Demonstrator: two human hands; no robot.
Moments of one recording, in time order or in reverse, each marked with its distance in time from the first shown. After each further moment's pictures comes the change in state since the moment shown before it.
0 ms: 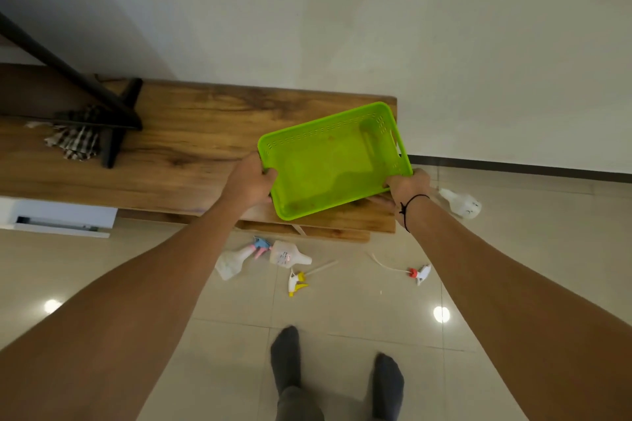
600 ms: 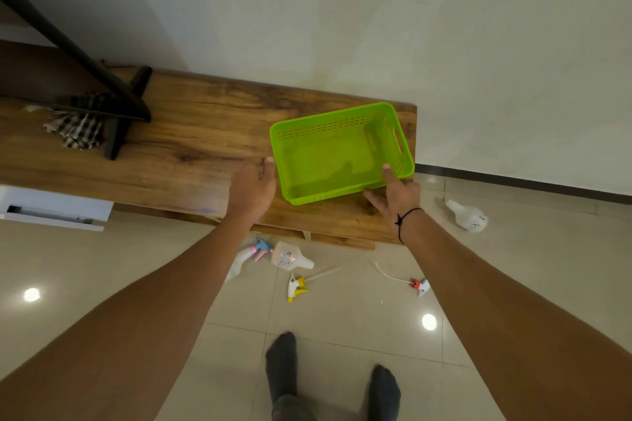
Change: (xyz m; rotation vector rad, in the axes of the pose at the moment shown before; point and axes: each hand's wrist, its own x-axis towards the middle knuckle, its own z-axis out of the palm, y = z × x) left_hand 0.000 -0.031 0.004 -0.074 0.282 0.048; right_hand -0.003 0.015 0.048 0.235 -0.039 0.001
